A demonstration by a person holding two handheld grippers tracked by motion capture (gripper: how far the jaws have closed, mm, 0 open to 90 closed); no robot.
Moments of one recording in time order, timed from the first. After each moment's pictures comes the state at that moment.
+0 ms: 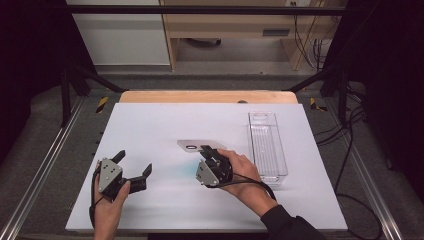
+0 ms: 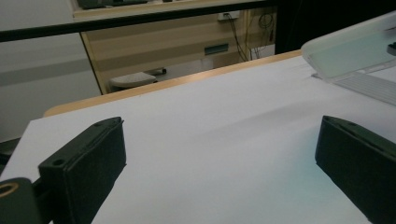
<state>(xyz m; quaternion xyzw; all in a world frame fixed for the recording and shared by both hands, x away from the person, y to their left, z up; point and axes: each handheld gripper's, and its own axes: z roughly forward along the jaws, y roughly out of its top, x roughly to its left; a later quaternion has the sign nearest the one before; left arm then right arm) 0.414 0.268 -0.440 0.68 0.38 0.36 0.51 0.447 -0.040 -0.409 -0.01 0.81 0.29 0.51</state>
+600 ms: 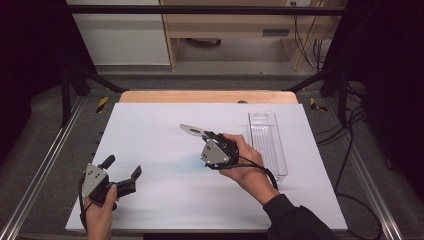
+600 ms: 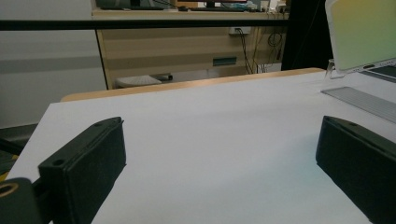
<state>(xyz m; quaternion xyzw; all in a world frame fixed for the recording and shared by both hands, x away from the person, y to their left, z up) 0.405 0.297 -0.449 0.63 0.42 0.36 0.55 0.471 -0.053 -0.372 0.05 0.81 0.34 0.47</state>
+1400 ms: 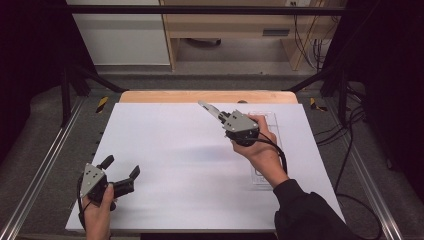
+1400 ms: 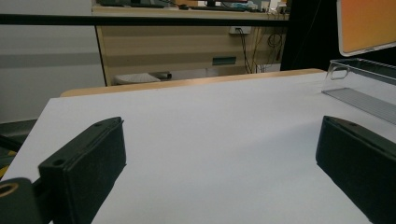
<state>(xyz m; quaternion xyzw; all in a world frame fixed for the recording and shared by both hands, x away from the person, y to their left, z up) 0.407 0.299 -0.452 0.63 0.42 0.35 0.55 0.514 -0.102 -0.343 0.17 0.79 0.41 0.42</state>
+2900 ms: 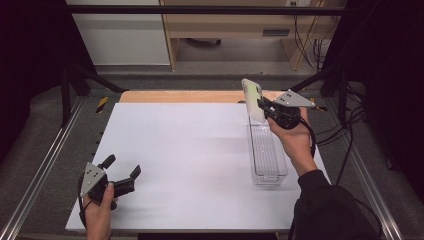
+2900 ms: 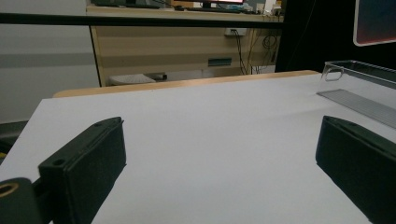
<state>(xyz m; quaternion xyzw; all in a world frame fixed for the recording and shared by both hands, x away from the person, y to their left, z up) 0.410 0.299 -0.453 0.63 0.42 0.34 0.56 0.550 -0.207 -0.335 0.34 0.71 0.50 0.36</state>
